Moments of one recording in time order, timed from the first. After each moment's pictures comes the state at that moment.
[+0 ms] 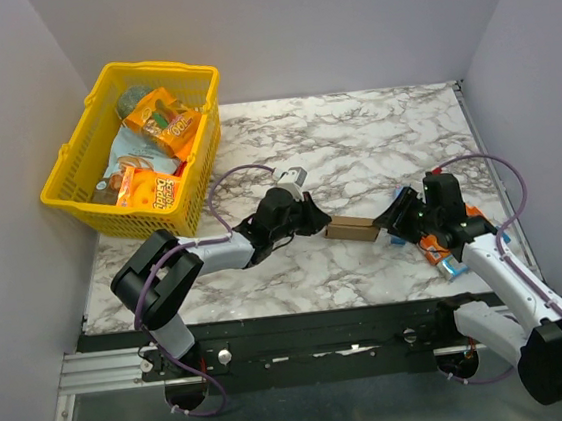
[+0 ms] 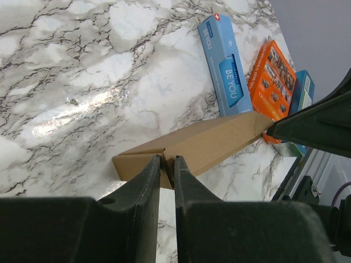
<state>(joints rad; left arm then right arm) -0.81 1.69 0.78 0.50 0.13 -0.68 0.18 0.94 0.58 -0.43 -0.21 0.79</state>
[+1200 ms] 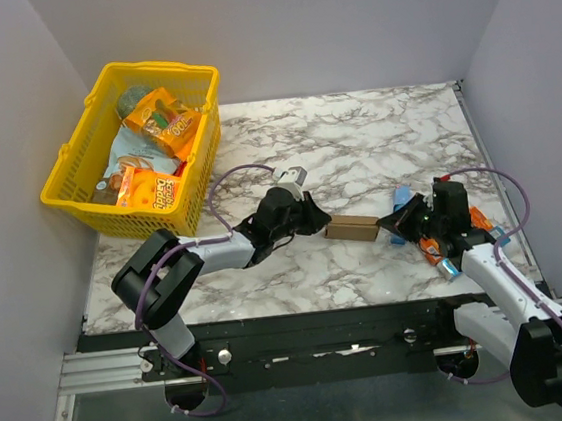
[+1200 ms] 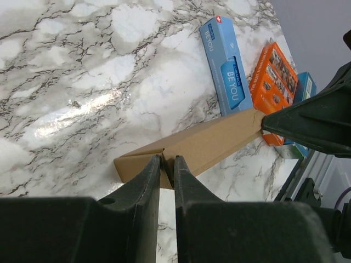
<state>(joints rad) -0.81 1.69 0.79 0.50 0.12 -0.68 0.08 0.94 0.43 -0.19 -0.32 0.89</state>
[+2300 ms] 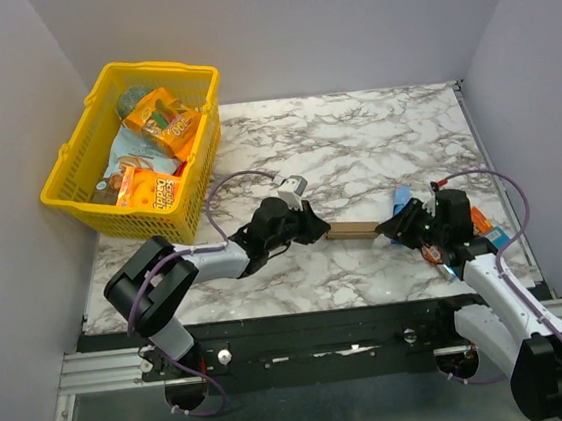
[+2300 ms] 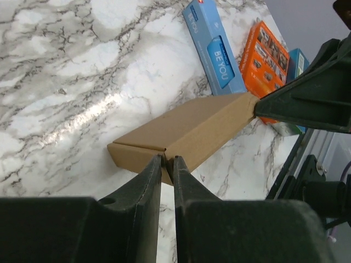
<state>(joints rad) -0.83 1.64 0.70 0.59 0.16 -0.62 0.08 0.85 0.37 -0.18 -0.35 0.76</state>
